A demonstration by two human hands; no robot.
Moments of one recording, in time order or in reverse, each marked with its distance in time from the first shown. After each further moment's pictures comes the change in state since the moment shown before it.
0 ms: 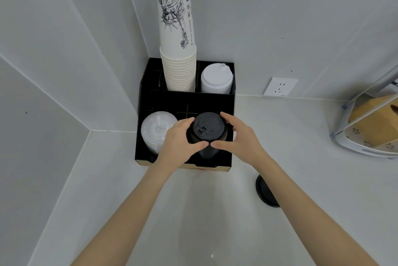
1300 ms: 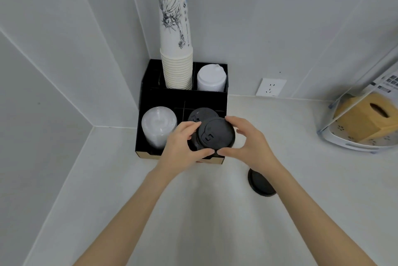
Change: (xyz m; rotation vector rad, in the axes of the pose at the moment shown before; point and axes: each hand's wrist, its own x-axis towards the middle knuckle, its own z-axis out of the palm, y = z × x) left_hand -0.052 0.021 0.003 -0.066 0.011 0.119; right_hand -0.066 -0.016 -0.023 -0.022 0.062 -0.104
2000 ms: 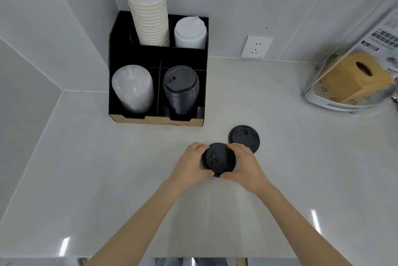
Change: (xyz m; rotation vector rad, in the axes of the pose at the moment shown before) left_hand -0.080 -0.035 0.120 0.091 -0.390 -0.205; right_hand -0.109 0.108 0.027 -0.181 -0.166 0.291
